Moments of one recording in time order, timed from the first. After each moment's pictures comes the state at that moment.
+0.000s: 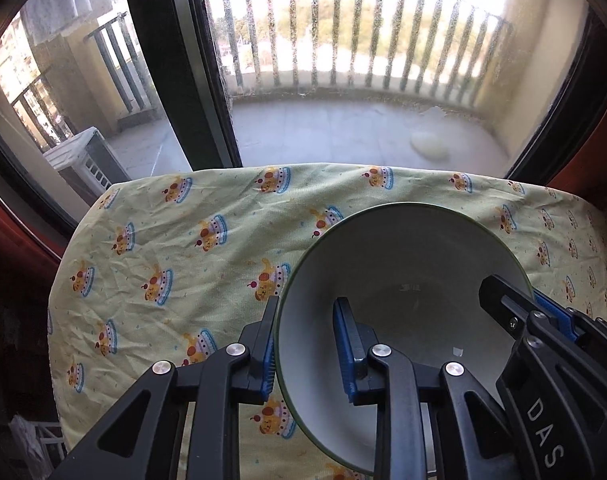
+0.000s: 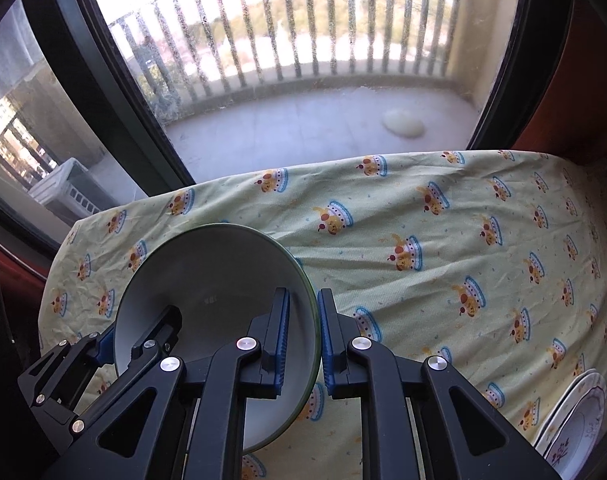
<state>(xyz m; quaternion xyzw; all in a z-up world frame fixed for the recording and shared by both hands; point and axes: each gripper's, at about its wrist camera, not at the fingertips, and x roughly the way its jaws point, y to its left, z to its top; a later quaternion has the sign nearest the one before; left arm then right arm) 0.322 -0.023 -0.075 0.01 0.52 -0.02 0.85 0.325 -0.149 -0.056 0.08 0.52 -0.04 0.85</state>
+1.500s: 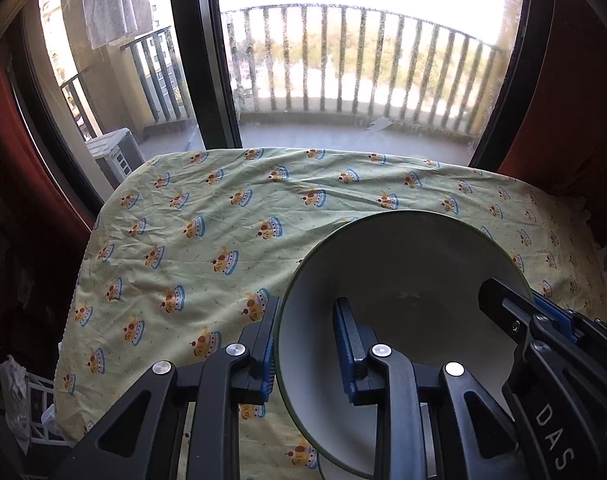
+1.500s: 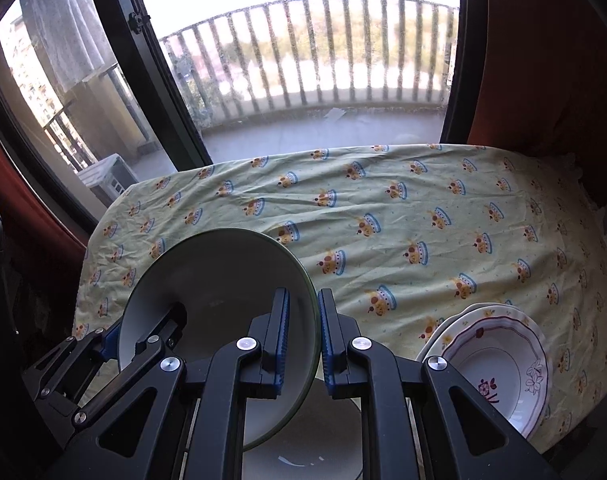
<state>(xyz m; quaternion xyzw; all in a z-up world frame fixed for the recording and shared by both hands) 0.136 -0.099 -0.015 -0.01 0.47 0.01 0.88 0.129 -0.238 0.021 0.07 0.47 0.02 0.88</state>
